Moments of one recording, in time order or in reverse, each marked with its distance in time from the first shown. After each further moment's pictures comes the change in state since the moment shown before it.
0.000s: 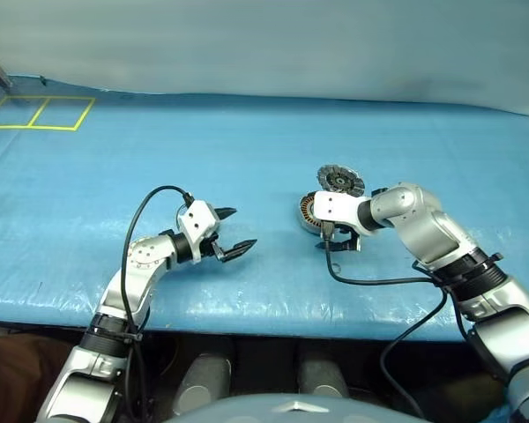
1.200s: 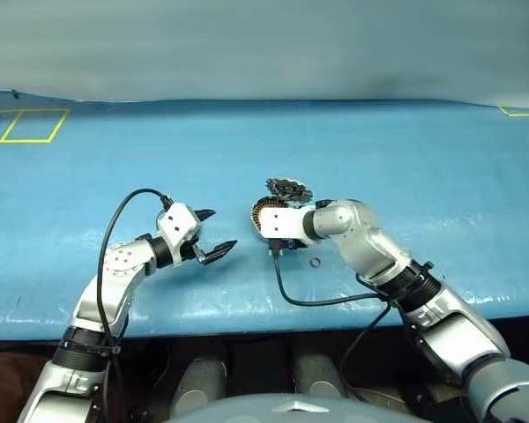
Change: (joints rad) left arm 0.087 0.089 0.068 -0.113 -0.009 0.067 0.036; right arm 0.011 0.298 0.117 -0.059 -0.203 -0.027 -0.129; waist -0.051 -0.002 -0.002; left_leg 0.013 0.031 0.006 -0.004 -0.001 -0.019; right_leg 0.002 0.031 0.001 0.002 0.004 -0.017
